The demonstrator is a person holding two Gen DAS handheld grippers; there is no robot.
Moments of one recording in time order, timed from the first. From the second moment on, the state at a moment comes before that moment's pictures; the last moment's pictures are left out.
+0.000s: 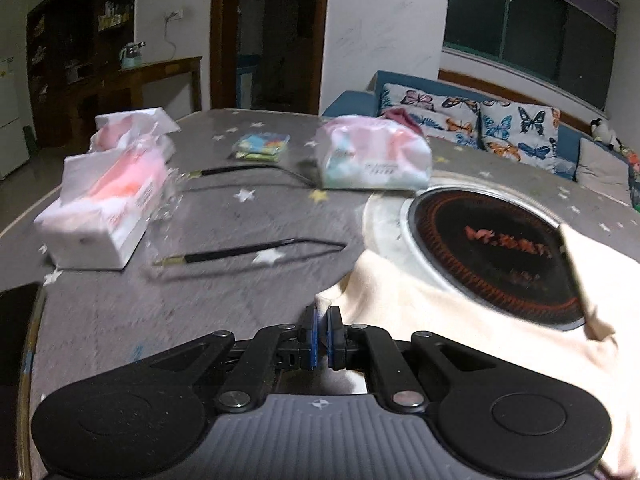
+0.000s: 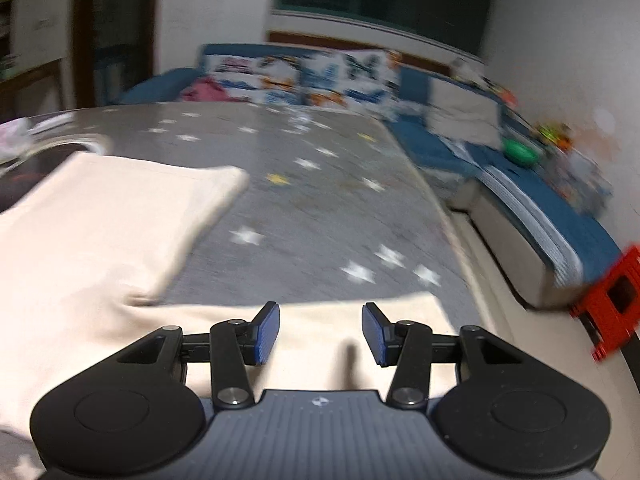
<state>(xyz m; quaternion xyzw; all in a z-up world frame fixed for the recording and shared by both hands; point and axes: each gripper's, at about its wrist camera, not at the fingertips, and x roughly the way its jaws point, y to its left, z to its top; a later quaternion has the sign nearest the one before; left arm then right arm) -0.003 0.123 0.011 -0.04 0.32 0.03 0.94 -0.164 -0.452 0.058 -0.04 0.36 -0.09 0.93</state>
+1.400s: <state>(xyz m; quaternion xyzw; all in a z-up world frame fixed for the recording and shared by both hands) -0.056 -0.006 0.034 0.00 0.33 -0.17 0.93 -0.165 -0.249 0.052 -0.17 0.35 0.30 0.87</state>
